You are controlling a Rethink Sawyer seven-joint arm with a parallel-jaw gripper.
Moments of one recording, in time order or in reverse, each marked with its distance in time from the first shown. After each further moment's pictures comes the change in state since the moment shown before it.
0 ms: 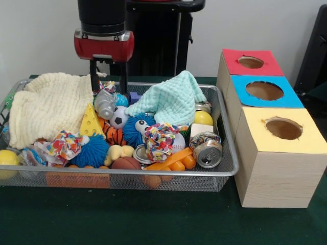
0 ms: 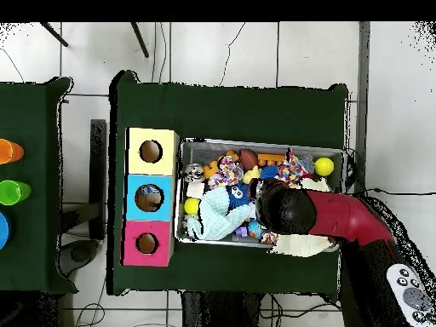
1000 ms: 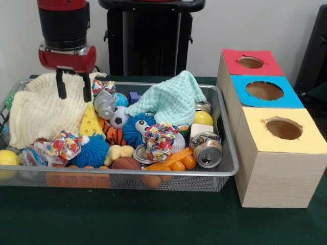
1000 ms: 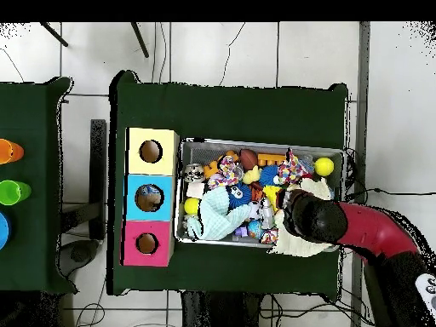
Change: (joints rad) arm -0.135 0.075 0.000 -0.021 -0.073 0.000 0.000
